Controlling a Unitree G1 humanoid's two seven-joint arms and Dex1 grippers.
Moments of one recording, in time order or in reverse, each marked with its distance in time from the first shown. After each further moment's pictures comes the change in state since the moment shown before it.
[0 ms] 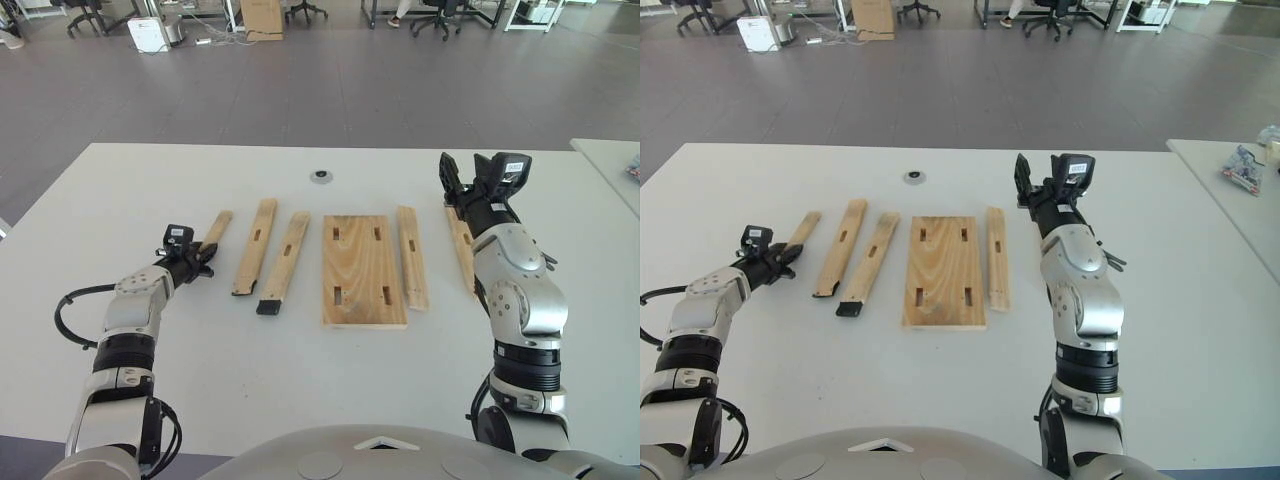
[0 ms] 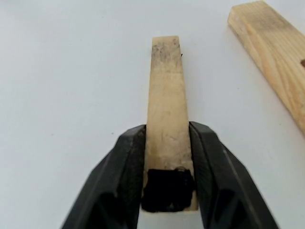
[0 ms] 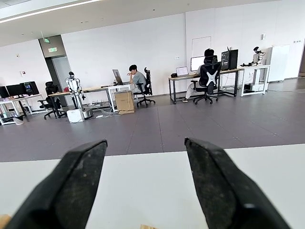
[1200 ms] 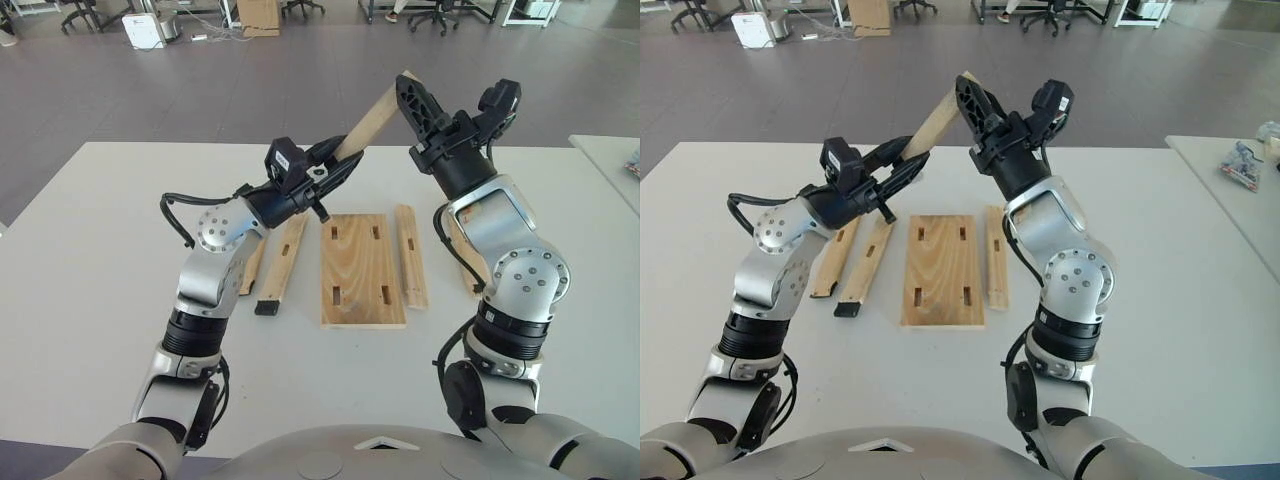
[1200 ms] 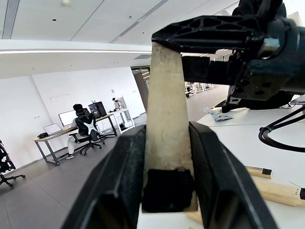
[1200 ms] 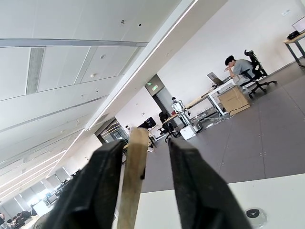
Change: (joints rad) left arm -0.140 -0.237 -0.285 -0.685 -0.127 -0.200 -0.139; right arm -0.246 0.148 -0.080 -0.133 0.713 0.255 -0.128
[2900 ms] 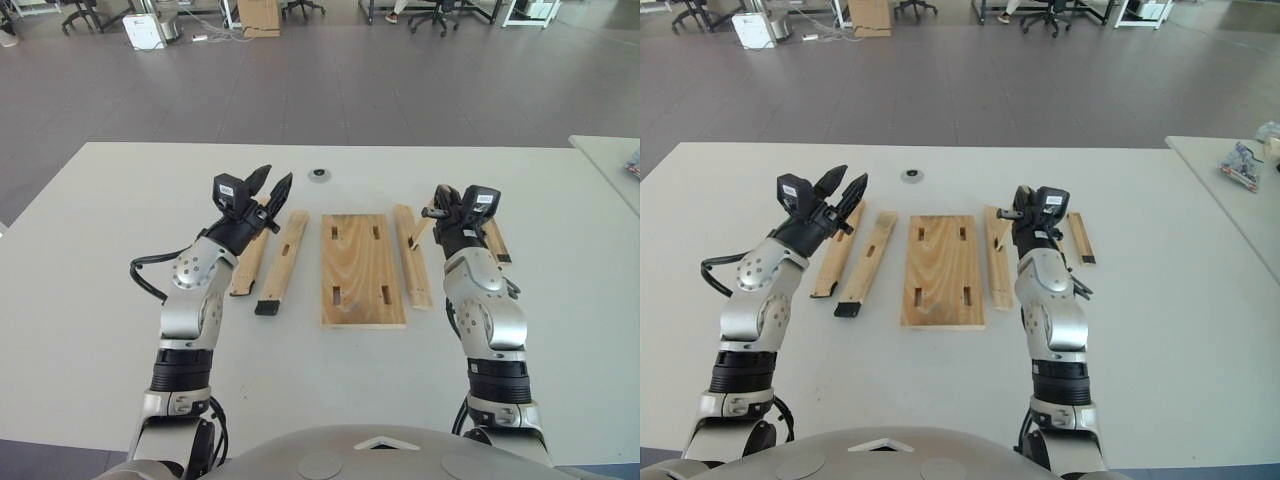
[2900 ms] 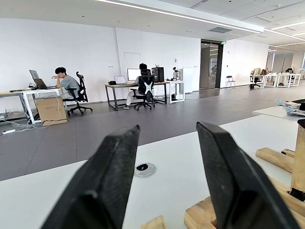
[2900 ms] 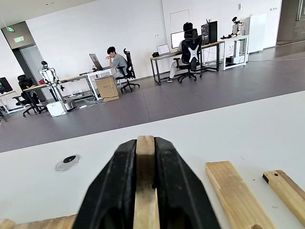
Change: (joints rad) left arm 0.215 -0.039 0.175 0.061 0.011 -0.019 0.182; right arm 0.338 -0.040 0.155 0.251 -0.752 -0.393 0.006
